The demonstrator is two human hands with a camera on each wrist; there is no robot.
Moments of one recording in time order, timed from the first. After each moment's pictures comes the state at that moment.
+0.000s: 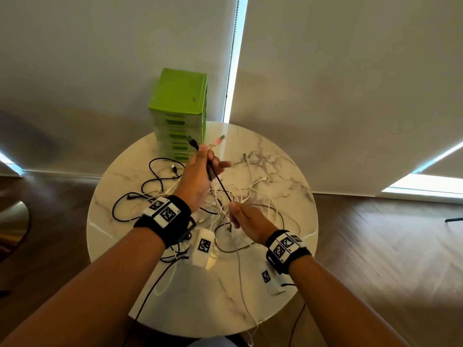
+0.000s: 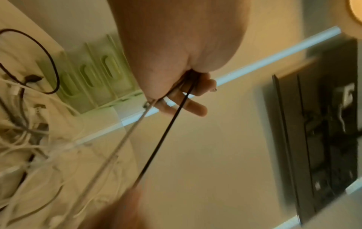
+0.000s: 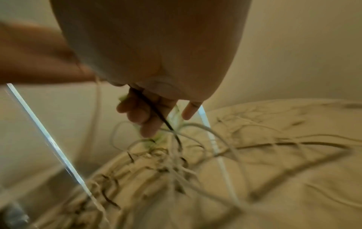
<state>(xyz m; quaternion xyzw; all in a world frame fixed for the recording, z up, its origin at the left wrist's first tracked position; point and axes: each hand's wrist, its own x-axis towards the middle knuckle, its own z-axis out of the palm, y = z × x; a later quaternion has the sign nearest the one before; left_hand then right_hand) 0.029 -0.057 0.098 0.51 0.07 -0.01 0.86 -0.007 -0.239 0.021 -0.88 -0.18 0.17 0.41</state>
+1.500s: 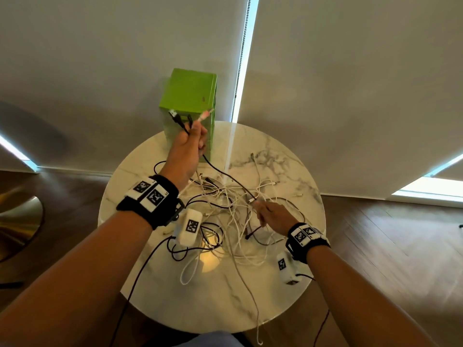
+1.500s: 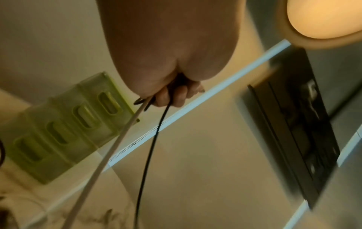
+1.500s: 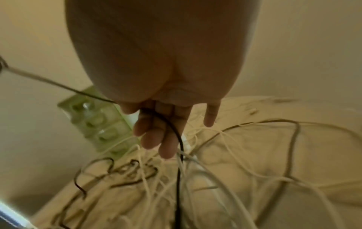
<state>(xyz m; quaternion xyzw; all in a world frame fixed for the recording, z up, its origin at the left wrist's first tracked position) 0.043 -0.014 0.136 0.69 0.05 0.08 0.71 0.019 -0.282 0.002 -0.92 -0.08 0.20 0.34</state>
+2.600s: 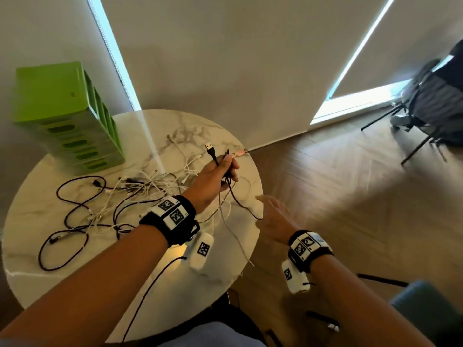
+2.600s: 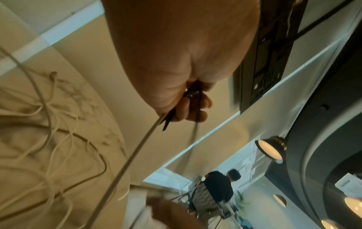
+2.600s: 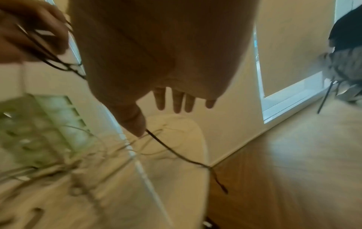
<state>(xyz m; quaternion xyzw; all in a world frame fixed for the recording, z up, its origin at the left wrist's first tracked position) -0.017 -0.218 0.076 0.66 -0.12 -0.27 0.69 -0.140 -0.408 -0.002 -0.94 0.11 0.16 0.28</state>
